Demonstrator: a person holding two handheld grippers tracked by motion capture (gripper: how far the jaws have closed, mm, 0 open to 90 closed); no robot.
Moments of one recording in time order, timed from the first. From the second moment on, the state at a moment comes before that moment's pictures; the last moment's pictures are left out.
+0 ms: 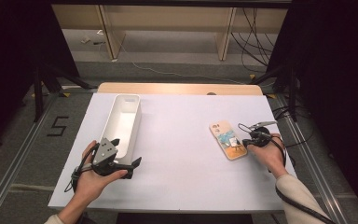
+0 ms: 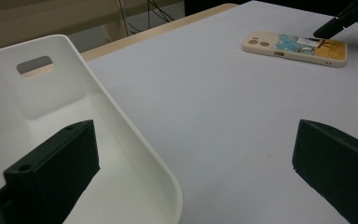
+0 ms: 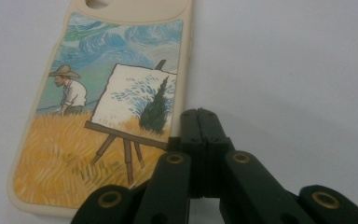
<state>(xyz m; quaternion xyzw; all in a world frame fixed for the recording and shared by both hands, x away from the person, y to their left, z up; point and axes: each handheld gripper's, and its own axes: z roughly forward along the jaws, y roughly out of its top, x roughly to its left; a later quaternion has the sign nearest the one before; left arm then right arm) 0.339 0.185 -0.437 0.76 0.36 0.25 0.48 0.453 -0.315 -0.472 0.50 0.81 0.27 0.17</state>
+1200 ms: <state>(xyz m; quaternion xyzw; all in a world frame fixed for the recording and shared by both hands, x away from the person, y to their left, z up) 0.339 0.185 -0.437 0.76 0.36 0.25 0.48 0.459 -0.285 -0.453 0.48 0.82 0.27 0.14</state>
